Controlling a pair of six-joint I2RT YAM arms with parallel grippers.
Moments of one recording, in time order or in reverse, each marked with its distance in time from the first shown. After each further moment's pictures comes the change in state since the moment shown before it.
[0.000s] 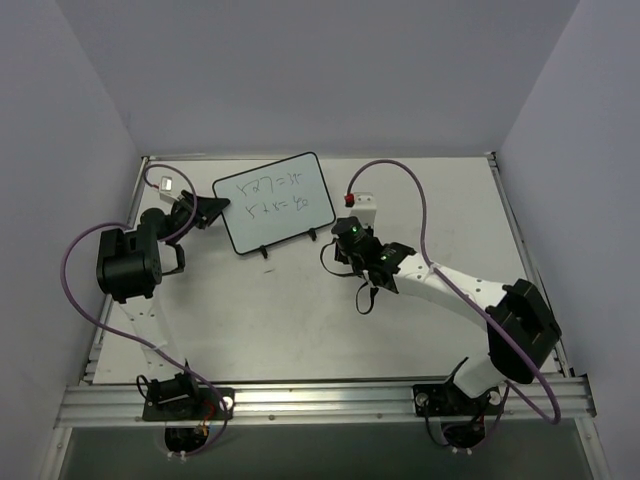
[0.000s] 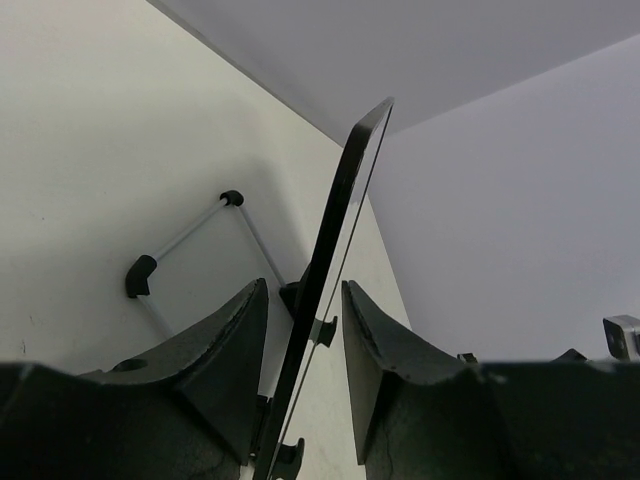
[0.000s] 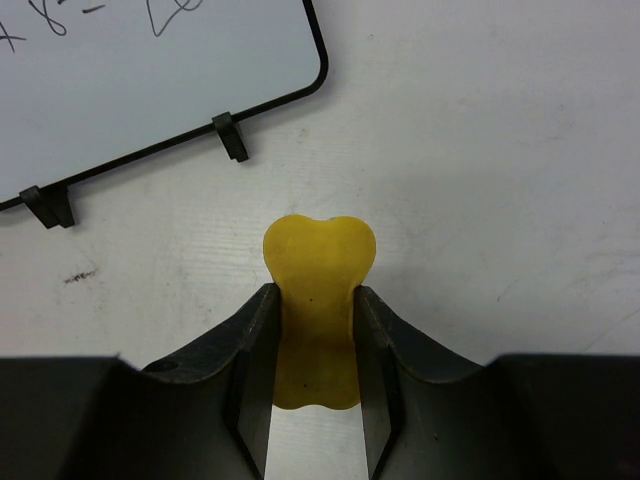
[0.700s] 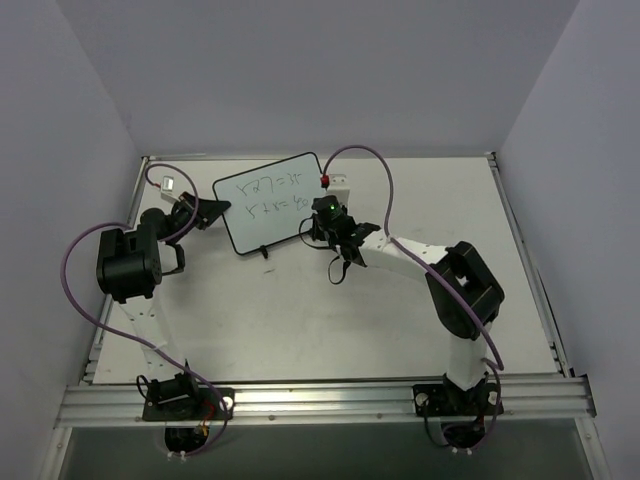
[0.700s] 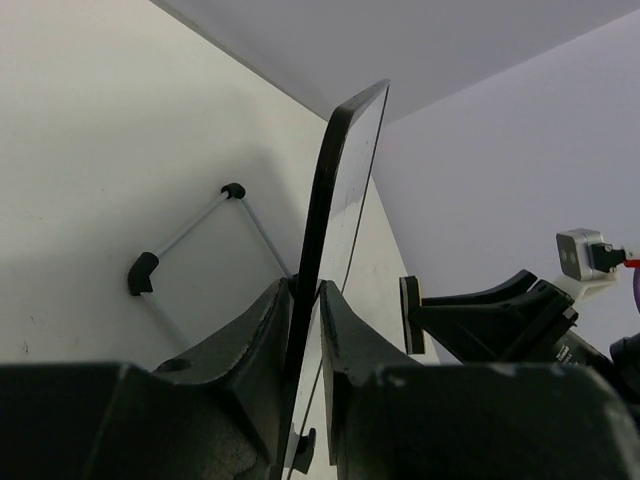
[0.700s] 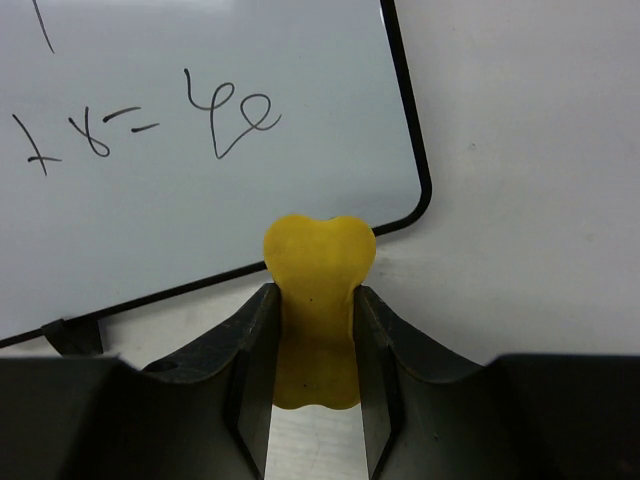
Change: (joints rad) left arm 0.000 0.000 0.000 0.000 0.032 0.039; right arm -0.066 0.361 0.242 0.228 -0.091 -0.083
